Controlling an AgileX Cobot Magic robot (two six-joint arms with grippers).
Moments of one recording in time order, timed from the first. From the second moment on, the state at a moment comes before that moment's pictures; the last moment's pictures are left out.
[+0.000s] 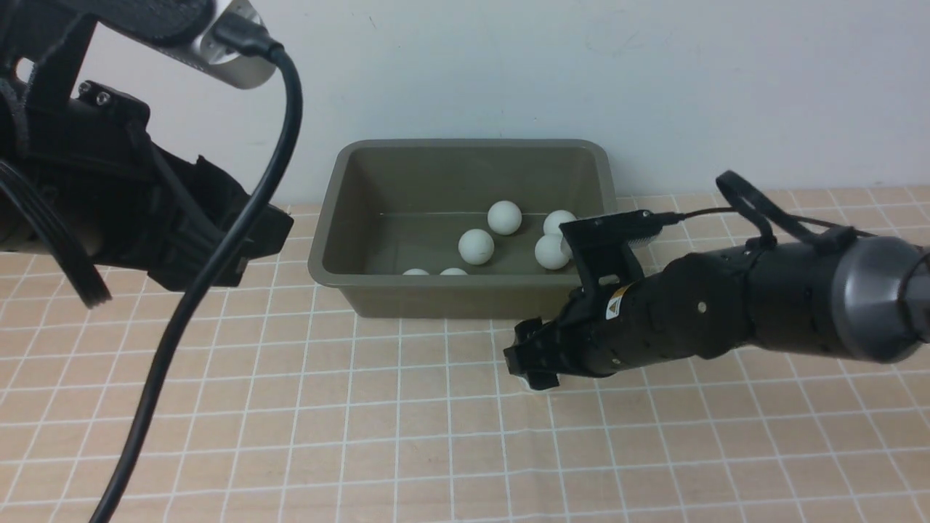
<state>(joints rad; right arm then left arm) 0.57 1.85 -1.07 0.29 0.31 0.00 -0.35 1.09 -1.18 -0.23 0.91 0.30</state>
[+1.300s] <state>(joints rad) 0.56 1.70 -1.26 0.12 0.56 -0.18 -0.35 1.09 -1.18 -0.25 0.91 0.30</state>
